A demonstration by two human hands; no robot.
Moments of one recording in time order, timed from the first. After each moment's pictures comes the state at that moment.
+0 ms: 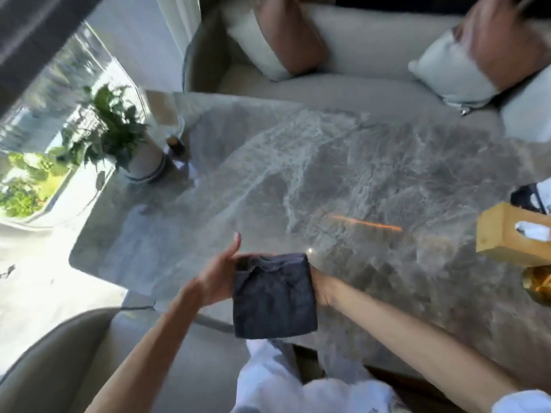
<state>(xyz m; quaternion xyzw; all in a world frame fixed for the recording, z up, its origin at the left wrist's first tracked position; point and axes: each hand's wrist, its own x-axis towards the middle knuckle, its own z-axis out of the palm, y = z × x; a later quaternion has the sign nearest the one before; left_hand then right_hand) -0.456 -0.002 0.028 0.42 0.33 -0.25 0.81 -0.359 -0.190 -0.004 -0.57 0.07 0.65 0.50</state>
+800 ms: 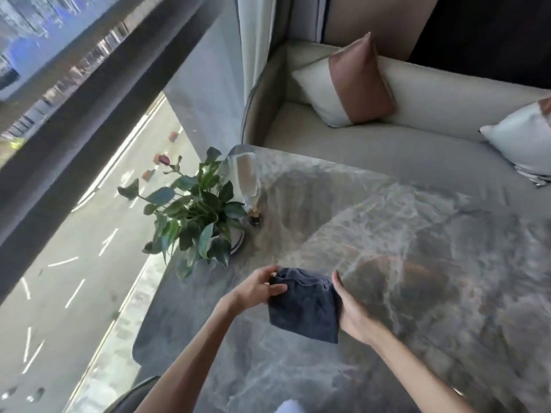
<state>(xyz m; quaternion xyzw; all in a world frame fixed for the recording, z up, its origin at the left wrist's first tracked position) -0.373 0.313 -0.005 0.66 0.27 -0.20 0.68 -0.278 0.099 -0.016 -0.46 0.12 0.58 0.66</state>
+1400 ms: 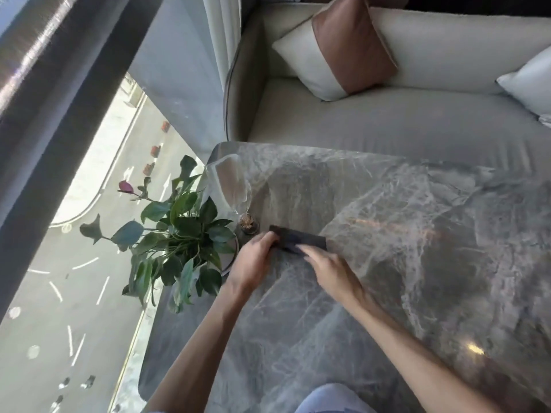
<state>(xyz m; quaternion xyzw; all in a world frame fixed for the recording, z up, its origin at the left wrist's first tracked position) -0.278 0.373 -0.032 0.94 0.11 -0.03 0.33 -0.203 0.177 -0.075 -0.85 -0.36 0.14 0.35</state>
